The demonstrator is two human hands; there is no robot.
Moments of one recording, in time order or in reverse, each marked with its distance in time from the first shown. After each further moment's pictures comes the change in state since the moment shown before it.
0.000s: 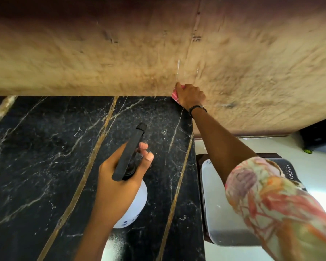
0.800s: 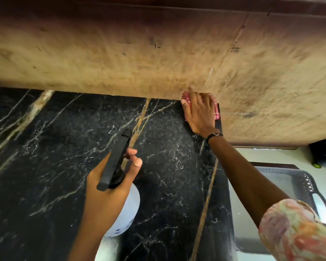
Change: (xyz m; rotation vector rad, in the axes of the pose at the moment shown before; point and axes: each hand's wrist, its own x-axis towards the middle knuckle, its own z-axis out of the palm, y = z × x) left_hand -0.010 -0.024 -0.091 -0.099 0.127 -0.031; right_hand -0.065 -0.029 0.025 -0.180 0.162 -0.486
